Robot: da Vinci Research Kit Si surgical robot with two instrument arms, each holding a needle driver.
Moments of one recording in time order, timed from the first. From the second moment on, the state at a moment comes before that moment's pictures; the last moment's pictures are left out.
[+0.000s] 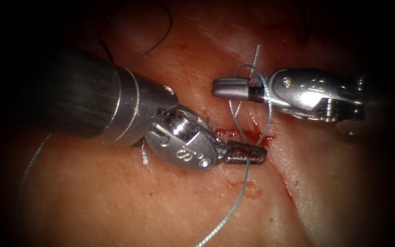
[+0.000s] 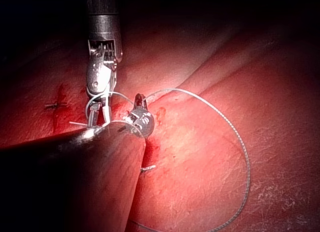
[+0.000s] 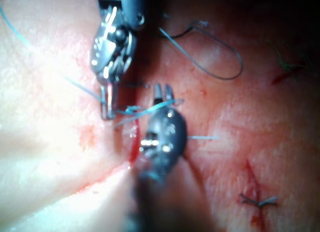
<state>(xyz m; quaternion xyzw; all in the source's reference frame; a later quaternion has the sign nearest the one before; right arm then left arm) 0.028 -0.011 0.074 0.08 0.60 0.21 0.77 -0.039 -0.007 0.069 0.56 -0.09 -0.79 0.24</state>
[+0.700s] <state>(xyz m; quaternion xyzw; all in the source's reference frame) 0.028 -0.012 0.075 0.05 0.57 0.23 0.79 -0.040 -0.006 0.060 0.58 -0.09 -0.78 0.22</state>
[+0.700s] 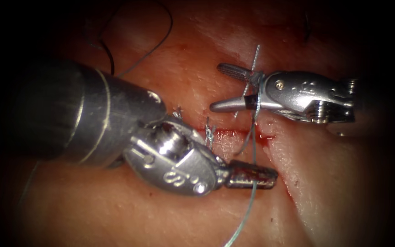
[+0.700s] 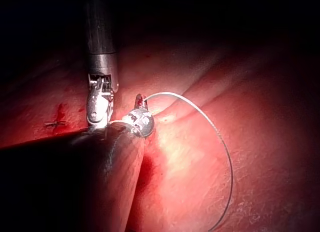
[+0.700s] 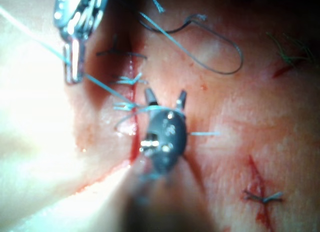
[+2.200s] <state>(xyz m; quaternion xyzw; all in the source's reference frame) 0.028 -0.017 0.073 0.11 0.63 0.16 0.75 -0.036 0.006 0.074 0.60 -0.10 -0.77 0.19</state>
